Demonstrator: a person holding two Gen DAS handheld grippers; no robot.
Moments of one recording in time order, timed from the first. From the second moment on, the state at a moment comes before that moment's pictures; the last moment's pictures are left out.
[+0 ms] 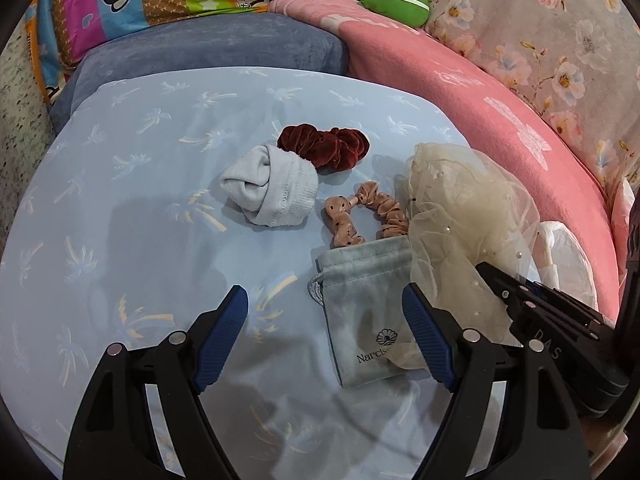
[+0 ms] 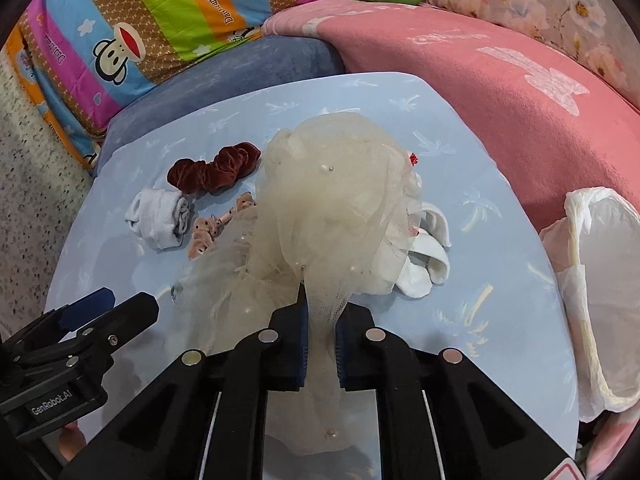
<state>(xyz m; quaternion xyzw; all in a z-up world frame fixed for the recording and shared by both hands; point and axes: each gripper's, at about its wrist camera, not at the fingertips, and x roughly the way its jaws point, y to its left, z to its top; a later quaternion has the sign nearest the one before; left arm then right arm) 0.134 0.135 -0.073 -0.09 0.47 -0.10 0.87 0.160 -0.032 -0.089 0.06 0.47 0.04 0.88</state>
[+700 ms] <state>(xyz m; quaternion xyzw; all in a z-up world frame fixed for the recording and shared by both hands) 0.121 0.086 -0.077 -0.06 0.48 -0.12 0.87 0.090 -0.086 0.048 0.09 0.31 0.03 0.94</state>
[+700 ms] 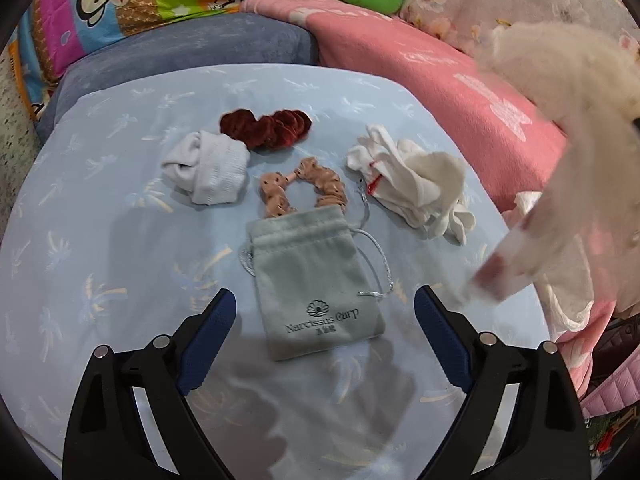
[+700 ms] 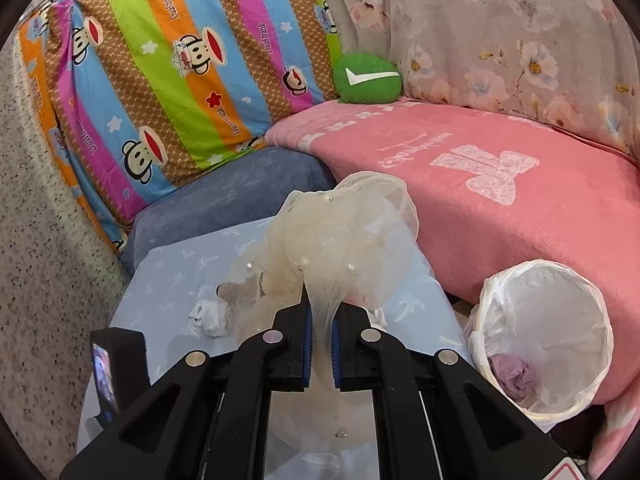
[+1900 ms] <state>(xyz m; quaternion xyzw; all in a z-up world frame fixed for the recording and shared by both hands) 0.107 0.065 -0.042 -0.06 0.46 -0.15 0.87 0.066 -0.100 0.035 0.13 0.33 0.06 0.93</state>
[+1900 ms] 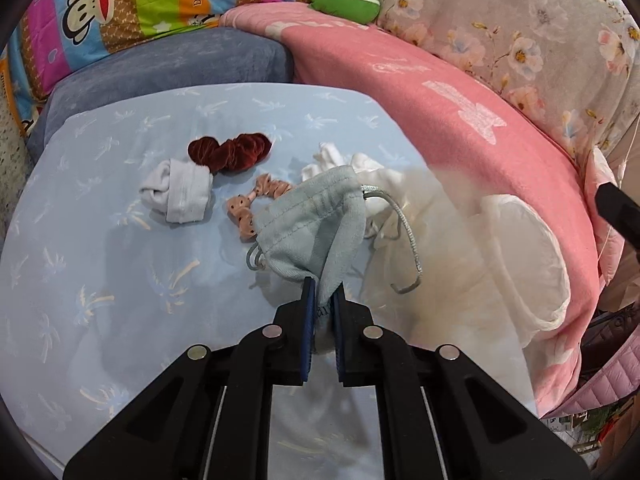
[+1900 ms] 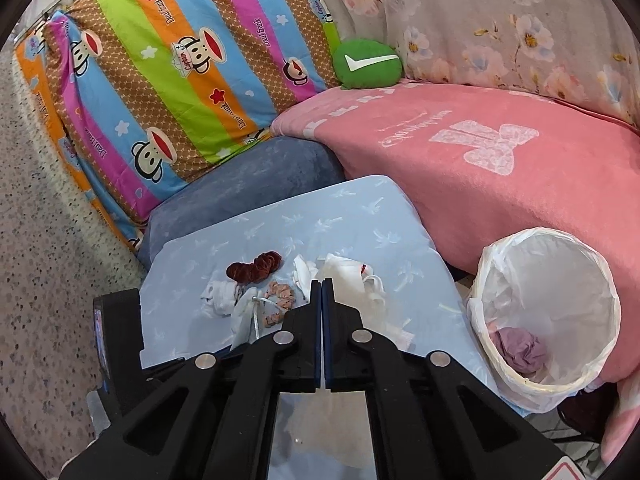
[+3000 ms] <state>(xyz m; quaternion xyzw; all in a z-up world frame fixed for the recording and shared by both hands) 0.098 0.054 -0.030 -0.05 0.45 -0.16 0.88 0.073 -0.105 -0.028 0.15 0.39 0.06 0.91</state>
